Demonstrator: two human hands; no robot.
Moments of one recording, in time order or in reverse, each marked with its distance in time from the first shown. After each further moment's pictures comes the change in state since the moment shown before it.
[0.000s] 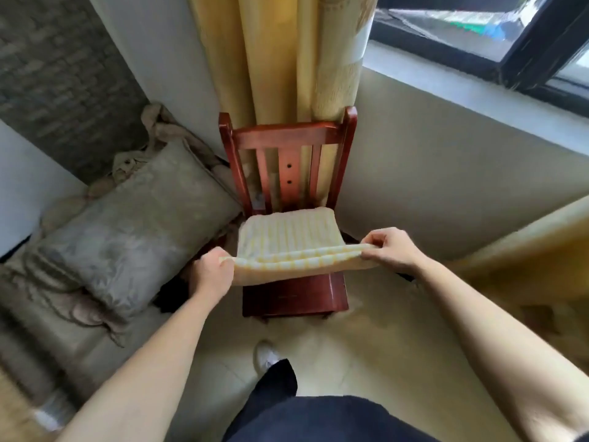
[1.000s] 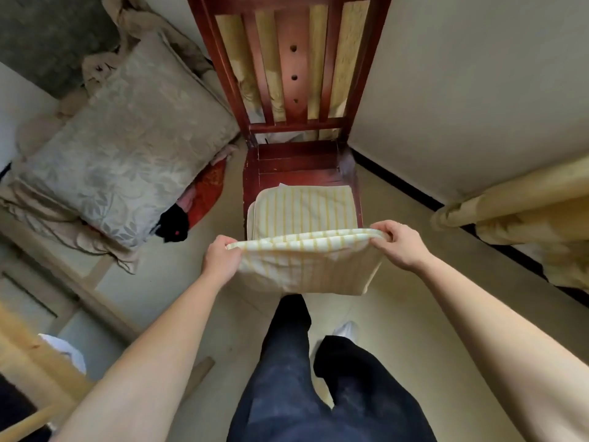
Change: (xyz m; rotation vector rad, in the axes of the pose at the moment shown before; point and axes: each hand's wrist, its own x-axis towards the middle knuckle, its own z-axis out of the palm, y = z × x) left_hand -0.035 -0.111 0.112 -0.028 -0.244 -0.288; right_hand -0.007 0.132 0.159 -0.004 -0.104 0.229
